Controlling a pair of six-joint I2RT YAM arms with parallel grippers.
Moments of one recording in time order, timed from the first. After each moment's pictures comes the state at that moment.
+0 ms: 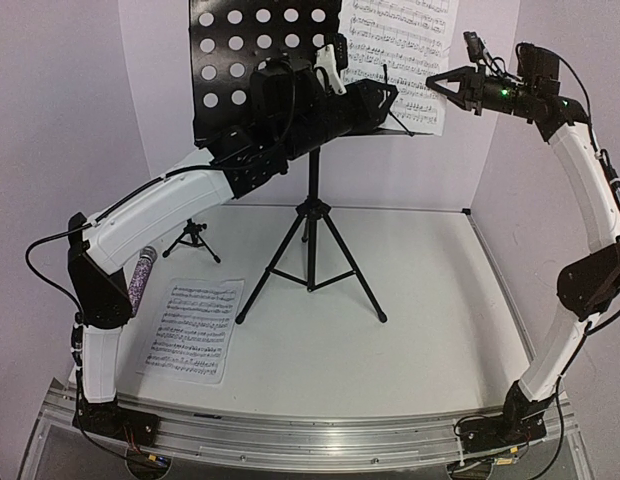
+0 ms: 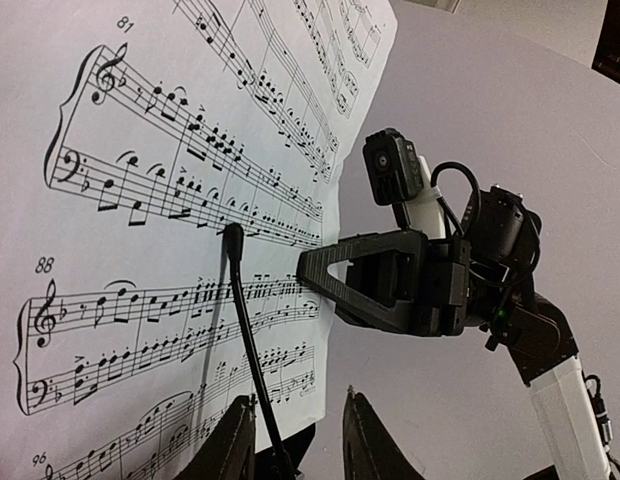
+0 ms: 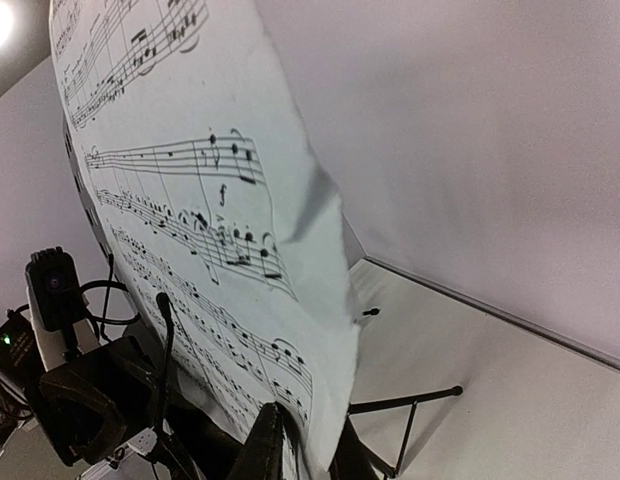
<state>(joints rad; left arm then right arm) -1.05 2.06 2.36 -0.09 -0.12 -0.48 0.15 1.77 2.29 -0.64 -0.91 0.41</state>
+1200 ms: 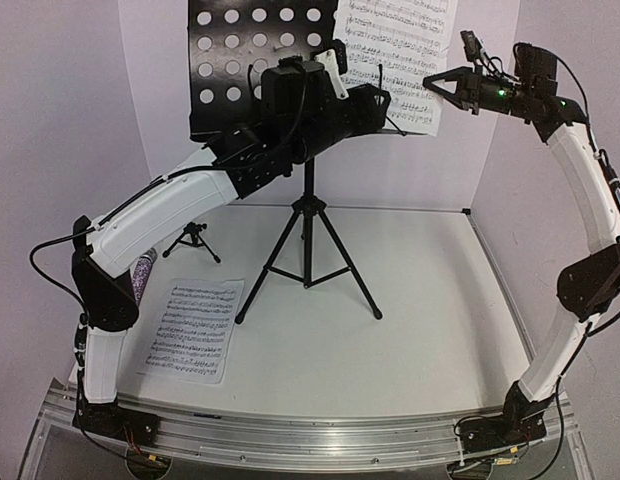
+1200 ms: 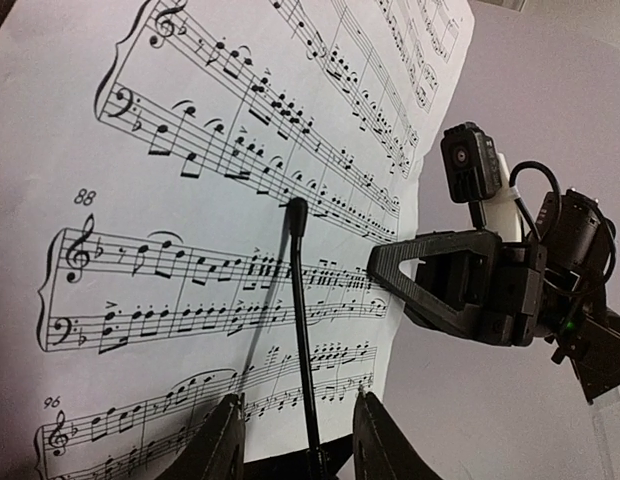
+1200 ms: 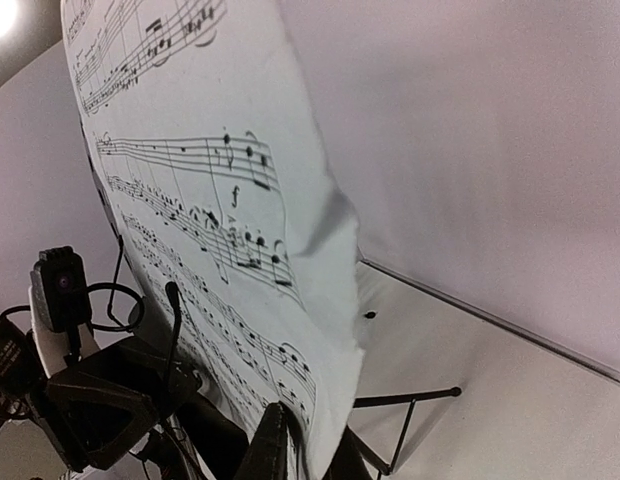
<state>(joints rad) -1.07 2.09 2.44 -0.22 -0.32 -0.46 0.17 1.76 2.28 -0.63 -0.89 0.38</state>
